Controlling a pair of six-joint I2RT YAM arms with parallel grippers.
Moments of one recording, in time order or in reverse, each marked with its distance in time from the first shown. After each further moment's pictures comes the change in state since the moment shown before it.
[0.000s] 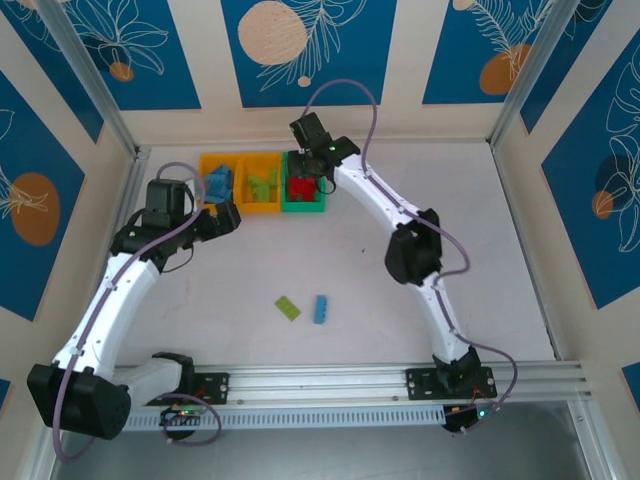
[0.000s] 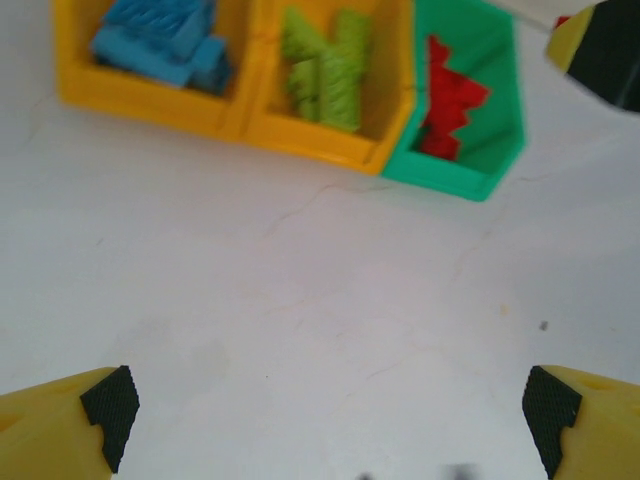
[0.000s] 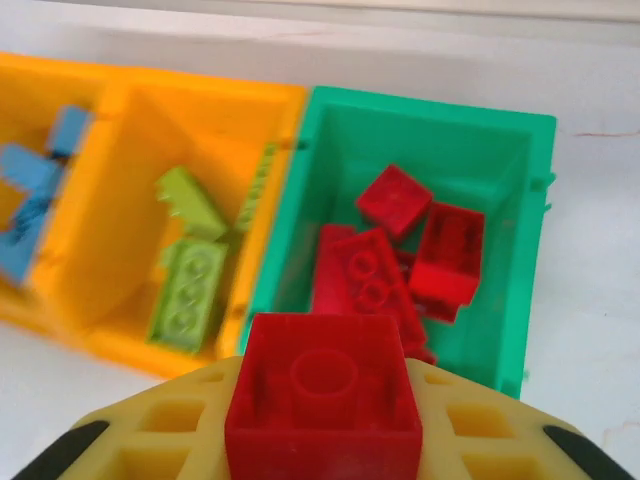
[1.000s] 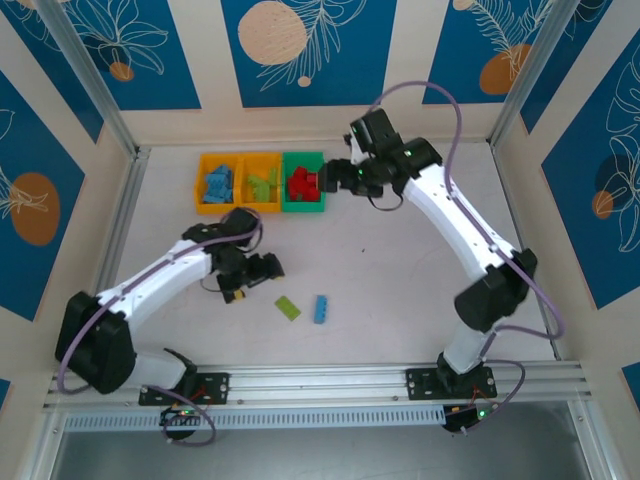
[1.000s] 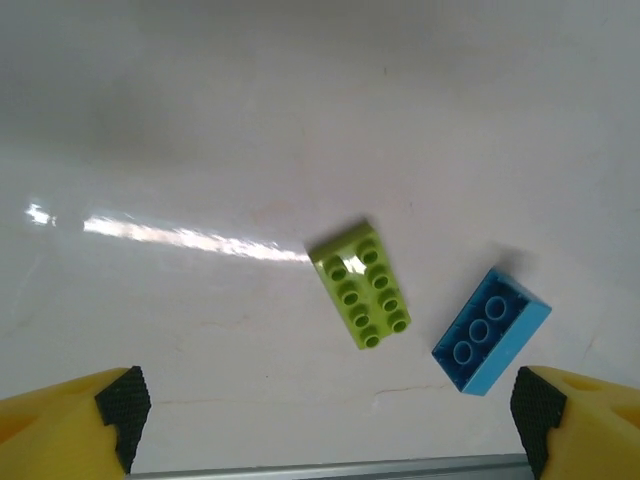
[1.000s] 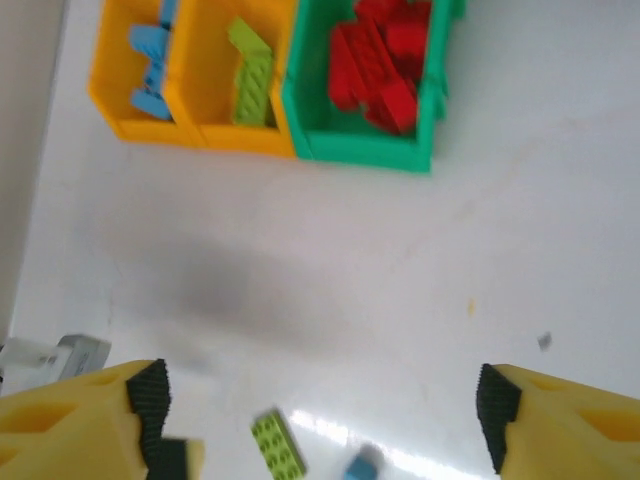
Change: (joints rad) left arm -0.393 0.273 -0.084 -0.181 0.094 -0.467; right arm -0.066 -0.728 -0.633 -0.198 -0.243 0.112
